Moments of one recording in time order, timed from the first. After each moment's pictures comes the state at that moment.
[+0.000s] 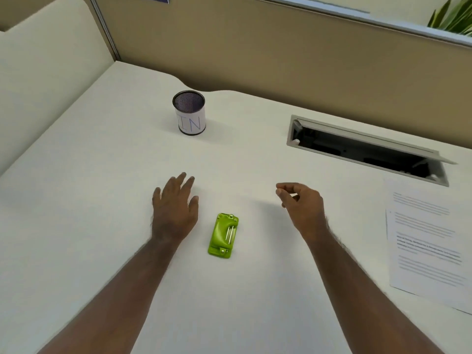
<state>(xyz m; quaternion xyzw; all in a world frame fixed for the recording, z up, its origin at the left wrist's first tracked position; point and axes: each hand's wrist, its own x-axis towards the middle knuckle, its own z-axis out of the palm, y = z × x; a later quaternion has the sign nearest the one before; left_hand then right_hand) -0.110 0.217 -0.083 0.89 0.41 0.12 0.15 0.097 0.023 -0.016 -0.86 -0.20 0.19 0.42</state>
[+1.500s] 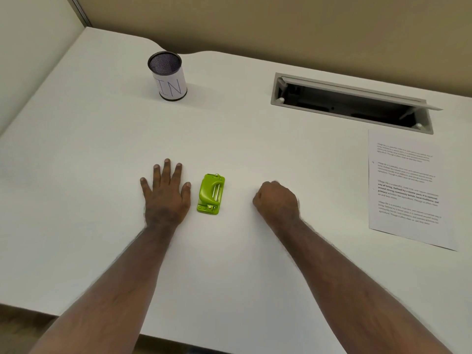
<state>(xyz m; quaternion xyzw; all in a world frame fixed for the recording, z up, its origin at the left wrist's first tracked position) -0.137 0.170 -0.107 0.89 0.43 0.02 0.11 0.036 -0.013 -0.055 -0.94 -0.30 0.17 0.04</state>
